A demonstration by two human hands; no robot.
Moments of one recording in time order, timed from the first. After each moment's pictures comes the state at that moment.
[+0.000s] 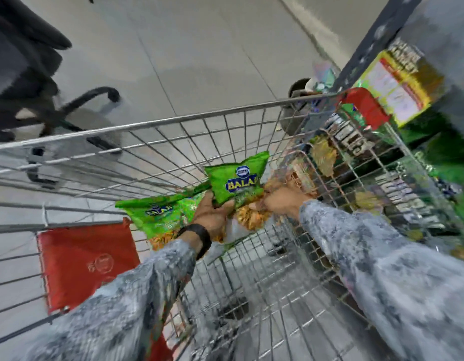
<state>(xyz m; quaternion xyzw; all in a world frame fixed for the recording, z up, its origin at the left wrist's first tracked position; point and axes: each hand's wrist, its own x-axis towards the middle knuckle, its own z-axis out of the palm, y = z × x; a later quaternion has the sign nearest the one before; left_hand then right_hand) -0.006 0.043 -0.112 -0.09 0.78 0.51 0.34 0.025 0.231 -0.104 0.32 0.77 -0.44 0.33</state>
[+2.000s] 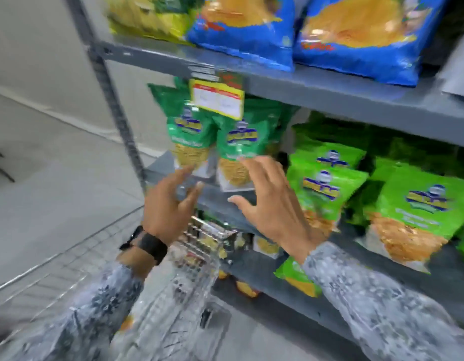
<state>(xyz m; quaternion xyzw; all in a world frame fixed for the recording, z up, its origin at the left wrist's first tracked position) 0.172 0.178 0.292 0.49 0.73 0.47 0.07 0.357 0.283 0.299 0.30 0.89 -0.07 -0.35</state>
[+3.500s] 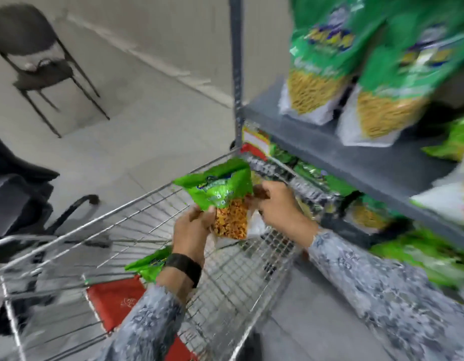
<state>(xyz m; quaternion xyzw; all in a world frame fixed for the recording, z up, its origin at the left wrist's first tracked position) 0.065 0.044 0.119 0.00 0.67 0.66 0.33 0.163 0.202 0.123 0.38 0.75 -0.53 -0.12</state>
